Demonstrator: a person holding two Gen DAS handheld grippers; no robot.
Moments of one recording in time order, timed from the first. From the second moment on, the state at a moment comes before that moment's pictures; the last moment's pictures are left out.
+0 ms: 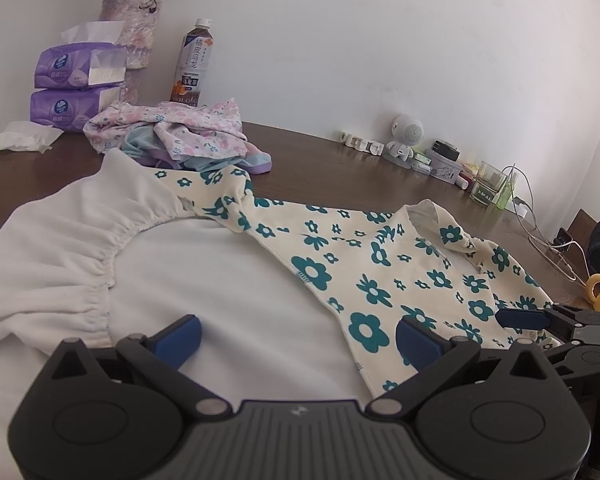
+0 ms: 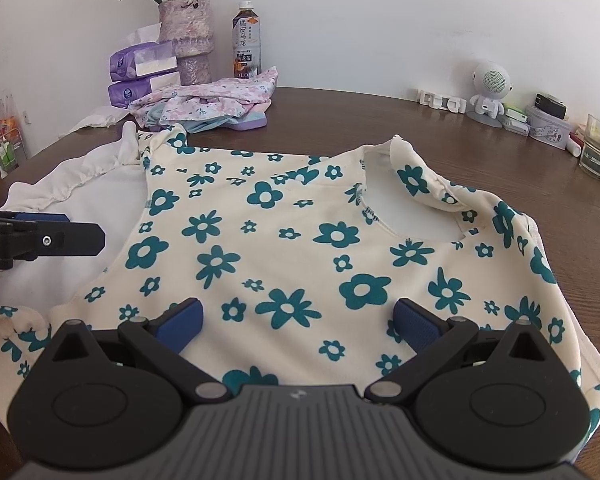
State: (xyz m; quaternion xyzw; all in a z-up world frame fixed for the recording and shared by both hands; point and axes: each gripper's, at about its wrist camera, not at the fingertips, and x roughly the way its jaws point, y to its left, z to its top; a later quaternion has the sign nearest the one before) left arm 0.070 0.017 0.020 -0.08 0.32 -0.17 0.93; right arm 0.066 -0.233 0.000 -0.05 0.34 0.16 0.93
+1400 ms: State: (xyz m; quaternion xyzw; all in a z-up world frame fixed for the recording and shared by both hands) left arm -0.044 0.108 0.045 -0.01 0.39 -0.21 0.89; right arm 0.028 -0.268 0.014 -0.02 0.34 0.24 0.91
